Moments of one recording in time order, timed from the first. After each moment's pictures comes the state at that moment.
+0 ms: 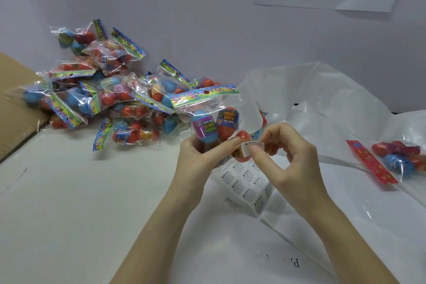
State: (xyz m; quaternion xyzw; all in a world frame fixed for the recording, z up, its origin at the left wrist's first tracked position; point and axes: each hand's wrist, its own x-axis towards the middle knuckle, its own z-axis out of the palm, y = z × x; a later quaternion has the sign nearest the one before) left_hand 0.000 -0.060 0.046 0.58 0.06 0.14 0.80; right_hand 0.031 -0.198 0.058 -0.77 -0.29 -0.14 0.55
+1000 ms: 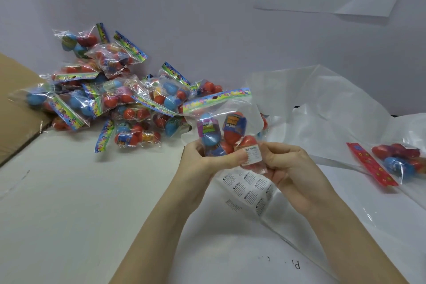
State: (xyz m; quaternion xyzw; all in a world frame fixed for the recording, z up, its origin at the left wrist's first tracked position) left_hand 0.000 -0.055 0.045 0.60 0.03 0.07 0.79; right_hand 0.039 -0.205 0.059 -0.58 -0.15 0.23 0.77
